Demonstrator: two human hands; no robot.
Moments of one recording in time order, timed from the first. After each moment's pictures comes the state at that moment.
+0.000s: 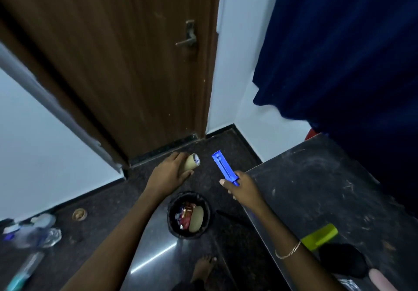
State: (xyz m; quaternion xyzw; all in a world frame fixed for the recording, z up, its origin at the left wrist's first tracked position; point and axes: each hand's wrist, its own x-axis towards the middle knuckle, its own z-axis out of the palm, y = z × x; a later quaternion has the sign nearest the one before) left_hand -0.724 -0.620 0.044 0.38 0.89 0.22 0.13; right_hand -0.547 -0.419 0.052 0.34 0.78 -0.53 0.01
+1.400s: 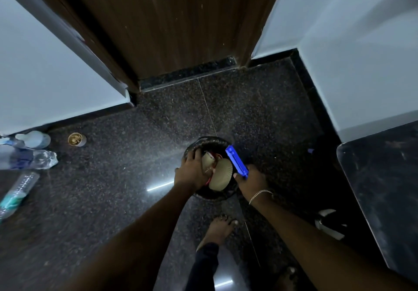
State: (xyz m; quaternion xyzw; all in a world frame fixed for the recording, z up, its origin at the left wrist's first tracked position) left_hand -0.697 -0.646 -0.401 0.13 0.91 0.14 0.37; right_hand -0.595 -0.473 -0.367 0.40 0.82 -0.34 0.20
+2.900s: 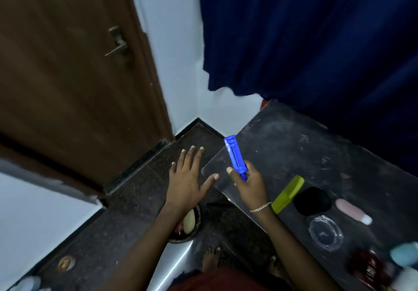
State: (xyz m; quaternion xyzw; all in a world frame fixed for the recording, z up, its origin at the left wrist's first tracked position) left_hand -0.601 -0.533 0.064 0.48 0.85 0.20 0.07; right_hand -0.441 -0.416 0.070 0.46 0.69 -0.50 -0.25
